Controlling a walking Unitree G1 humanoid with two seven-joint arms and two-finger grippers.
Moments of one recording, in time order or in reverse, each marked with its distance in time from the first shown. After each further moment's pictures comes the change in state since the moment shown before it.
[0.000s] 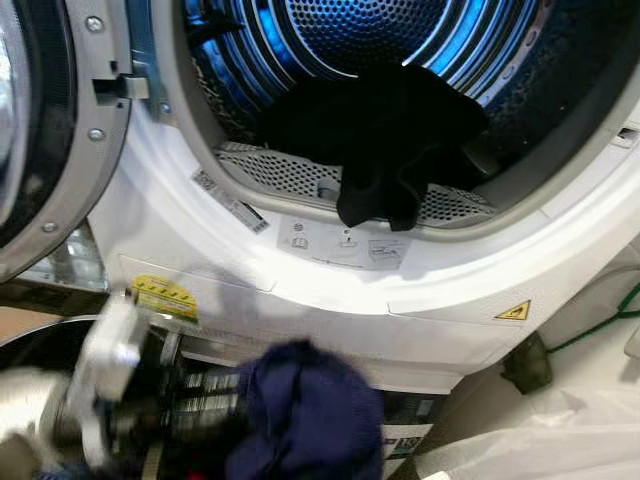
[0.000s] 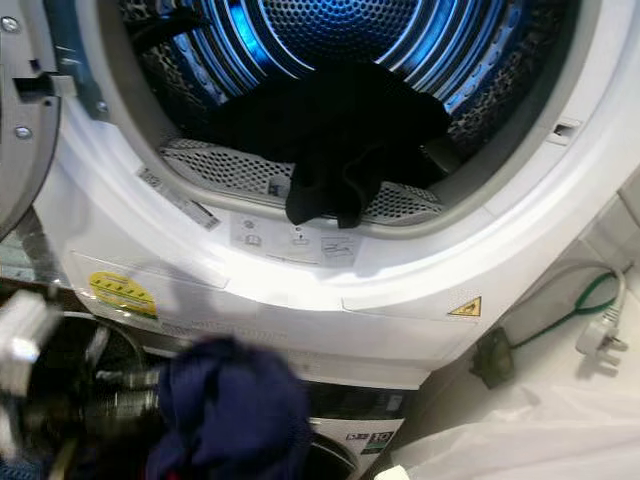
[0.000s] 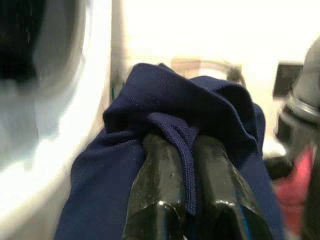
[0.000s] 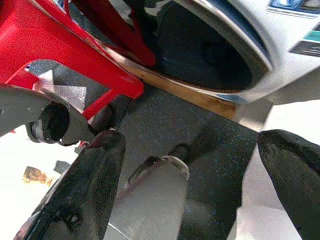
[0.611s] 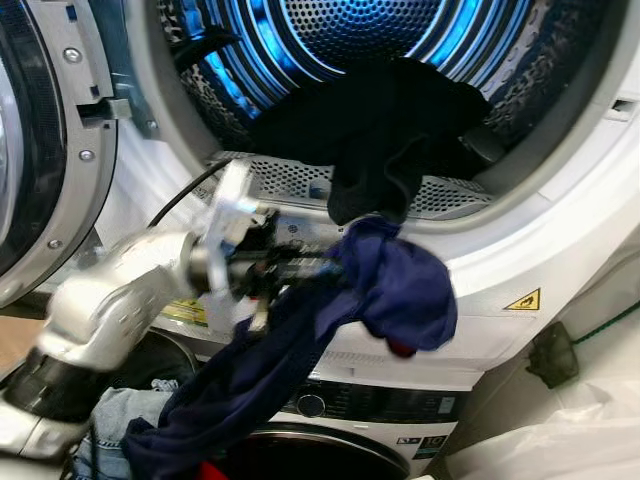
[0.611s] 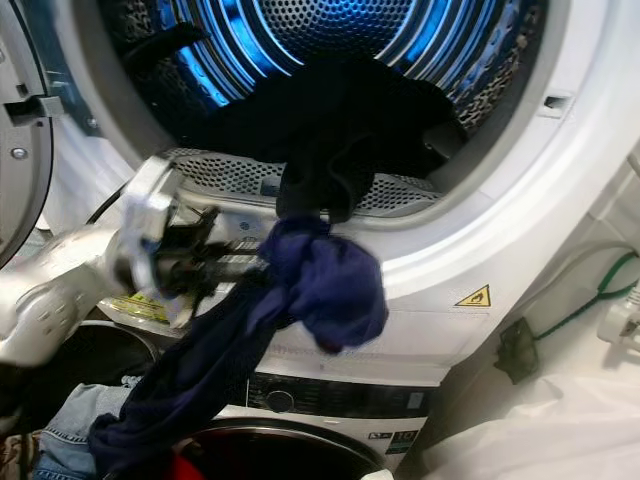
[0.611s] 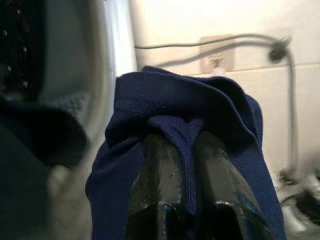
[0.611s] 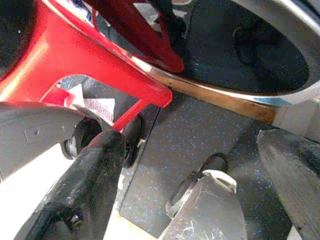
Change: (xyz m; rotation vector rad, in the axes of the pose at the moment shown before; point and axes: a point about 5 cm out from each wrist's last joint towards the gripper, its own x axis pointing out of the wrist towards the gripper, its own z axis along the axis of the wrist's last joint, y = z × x) left arm 0.070 0.104 0.023 0.173 0.057 -0.112; right arm 0.011 0.018 -0.003 0.076 -0.012 -0.013
